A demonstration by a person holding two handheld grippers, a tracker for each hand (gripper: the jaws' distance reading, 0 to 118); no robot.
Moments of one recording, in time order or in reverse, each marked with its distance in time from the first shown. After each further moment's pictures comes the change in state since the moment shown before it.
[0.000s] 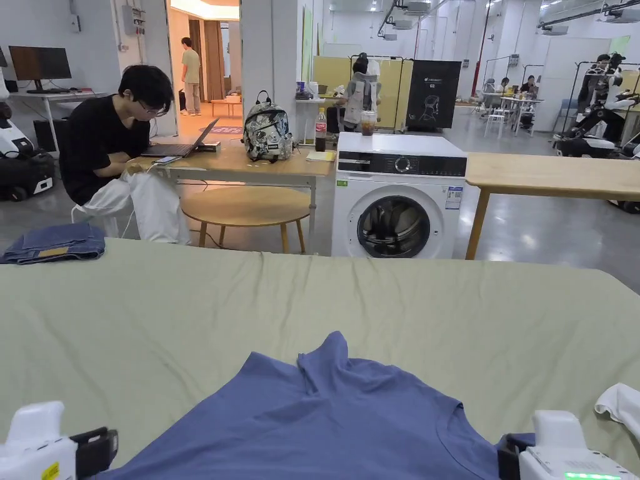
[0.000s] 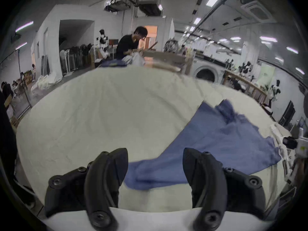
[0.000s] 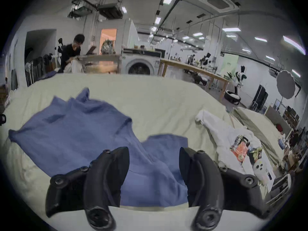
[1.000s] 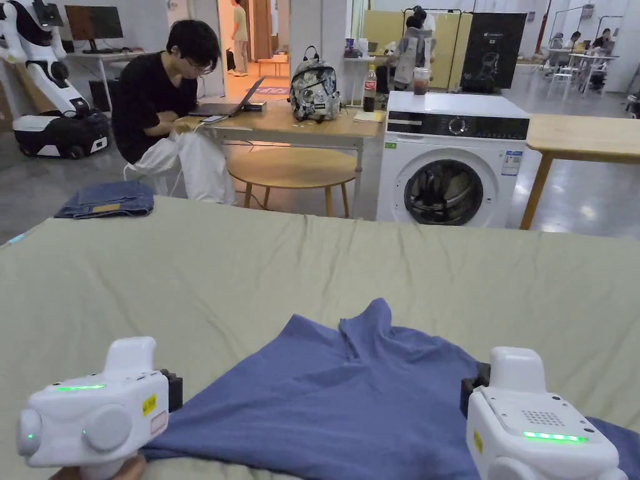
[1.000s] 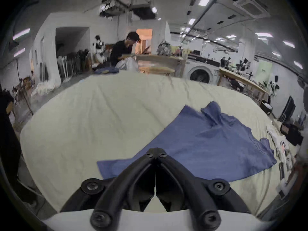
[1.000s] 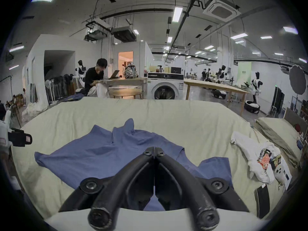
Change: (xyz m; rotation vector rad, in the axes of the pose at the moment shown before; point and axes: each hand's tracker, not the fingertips) left arm 0.025 0.017 -0.006 -0.101 0.032 0.039; right arm -0.099 0.033 0.032 0.137 0.190 -0.027
